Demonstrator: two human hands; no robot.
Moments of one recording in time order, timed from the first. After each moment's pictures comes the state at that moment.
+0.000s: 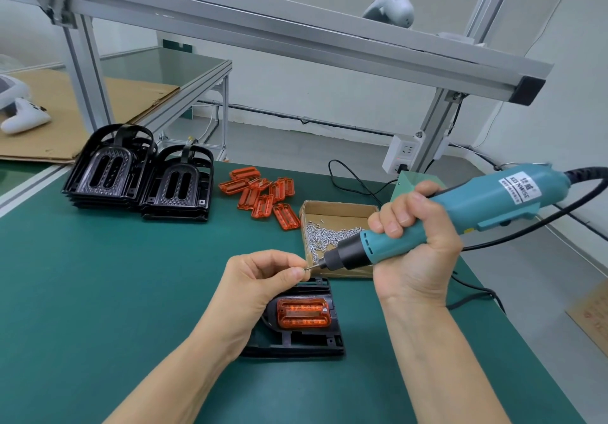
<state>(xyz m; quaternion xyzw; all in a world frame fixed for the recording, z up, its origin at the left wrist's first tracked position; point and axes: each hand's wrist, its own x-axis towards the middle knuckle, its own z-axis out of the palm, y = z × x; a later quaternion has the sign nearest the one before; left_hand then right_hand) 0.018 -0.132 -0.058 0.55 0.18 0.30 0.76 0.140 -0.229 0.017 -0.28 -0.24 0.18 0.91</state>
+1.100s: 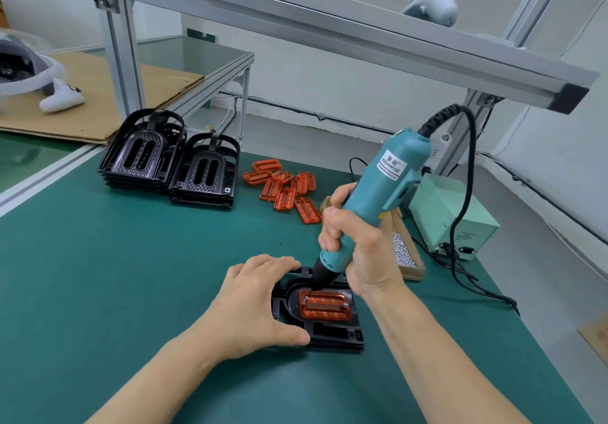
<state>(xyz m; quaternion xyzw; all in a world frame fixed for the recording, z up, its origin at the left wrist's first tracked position) -0.019 -0.116 -0.078 0.91 0.22 0.15 0.32 0.124 -0.184 -0.015 -0.46 -0.41 0.28 0.74</state>
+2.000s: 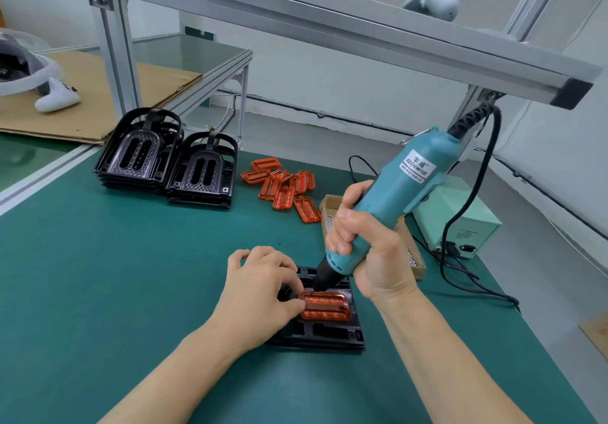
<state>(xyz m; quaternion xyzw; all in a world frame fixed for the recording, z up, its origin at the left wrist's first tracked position) 0.000 -0.116 -0.080 0.92 0.26 0.18 0.23 0.130 -0.192 -0.013 -0.40 -0.41 0.31 0.76</state>
